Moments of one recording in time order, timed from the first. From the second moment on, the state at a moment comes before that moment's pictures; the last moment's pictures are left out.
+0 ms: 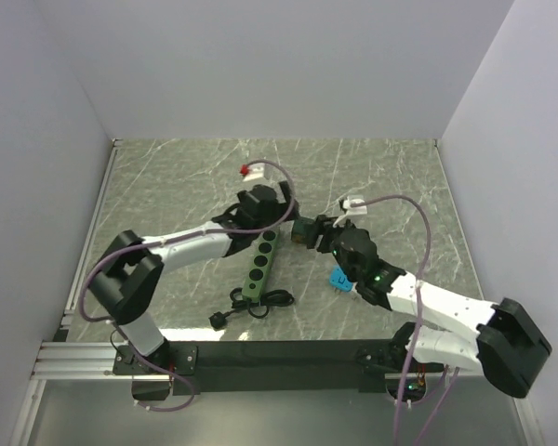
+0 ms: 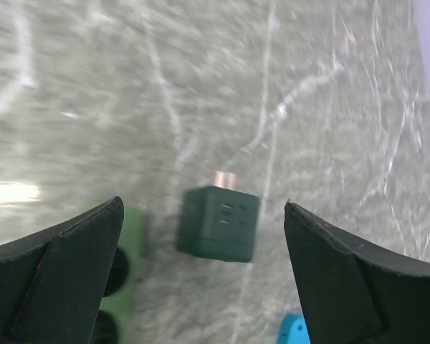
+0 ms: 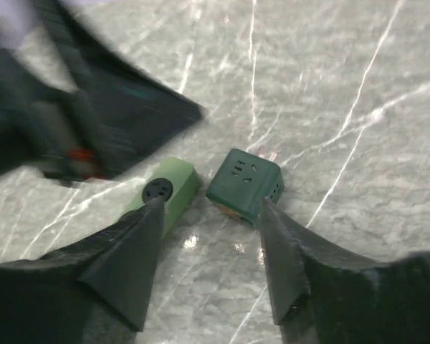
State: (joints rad) left arm -0.79 1.70 1.08 0.14 -0.36 -0.74; right arm 0.78 1.06 0.48 0.37 0.43 0.39
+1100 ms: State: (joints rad) left arm -0.57 1.24 0.66 0.20 -0.34 -0.72; right arm 0.73 1.75 0.89 0.14 0.53 0.64
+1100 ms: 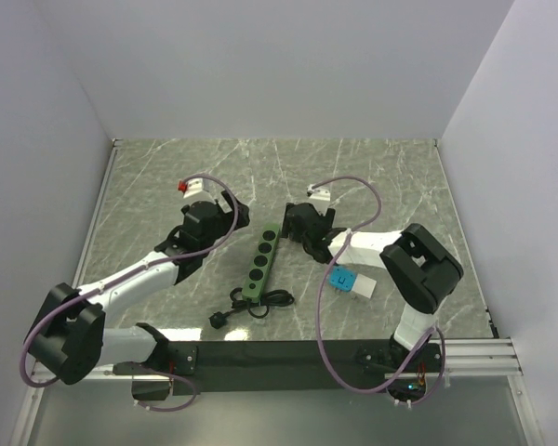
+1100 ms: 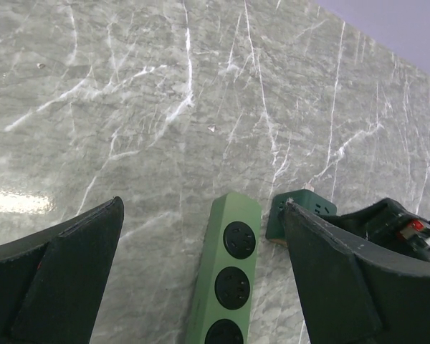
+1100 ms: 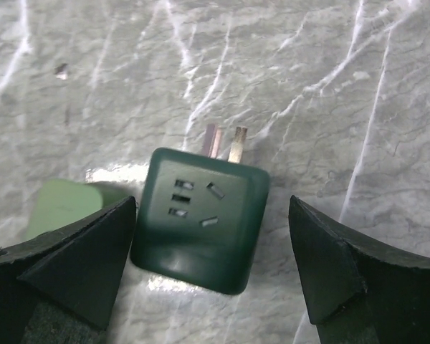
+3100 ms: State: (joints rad) left arm -0.48 1.14 0.48 0.56 0.62 -0.69; right arm 0.79 1.19 0.68 0.15 -0.40 -0.15
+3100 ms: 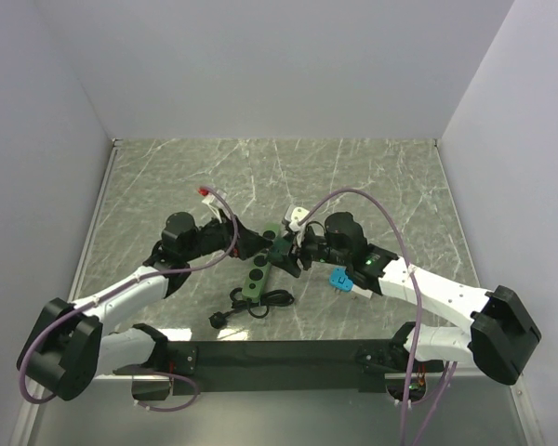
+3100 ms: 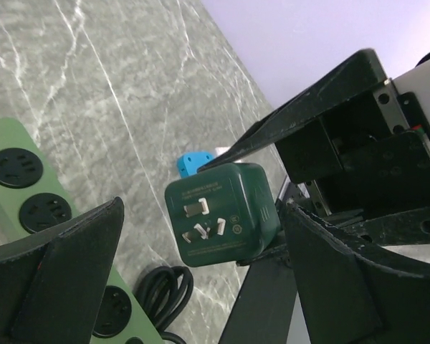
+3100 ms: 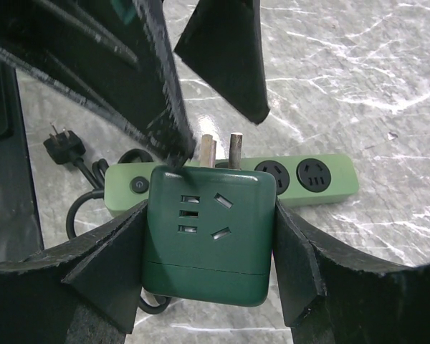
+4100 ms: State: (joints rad) left arm -0.57 1.34 0.48 0.75 0.72 -0.84; right arm 0.84 1.12 0.67 0.13 -0.31 -0.24
